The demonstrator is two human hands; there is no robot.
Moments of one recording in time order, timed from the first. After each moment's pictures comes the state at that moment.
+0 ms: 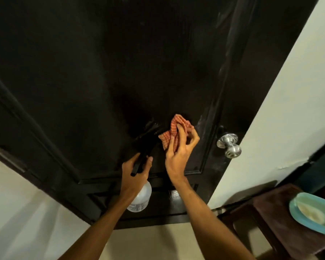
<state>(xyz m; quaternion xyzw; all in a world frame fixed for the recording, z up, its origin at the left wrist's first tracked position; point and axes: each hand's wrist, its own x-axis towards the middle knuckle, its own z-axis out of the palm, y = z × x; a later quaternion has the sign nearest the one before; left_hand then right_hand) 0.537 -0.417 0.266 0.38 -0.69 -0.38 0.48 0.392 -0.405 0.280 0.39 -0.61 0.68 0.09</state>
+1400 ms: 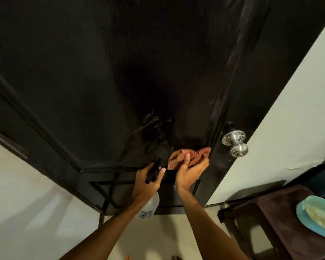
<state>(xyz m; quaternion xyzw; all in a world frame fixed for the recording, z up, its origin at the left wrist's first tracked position) 0.501 -0.398 0.192 0.39 -0.71 -0.40 0.43 0.370 -0.374 0.200 0.10 -0.70 0.70 -0.10</state>
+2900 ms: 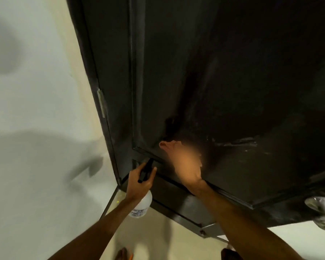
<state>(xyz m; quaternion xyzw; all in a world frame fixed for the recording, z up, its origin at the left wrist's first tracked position) 0.673 -0.426 0.156 0.54 -0.52 -0.40 0.53 0.486 -0.482 0.207 0.82 -0.52 0.04 0.25</state>
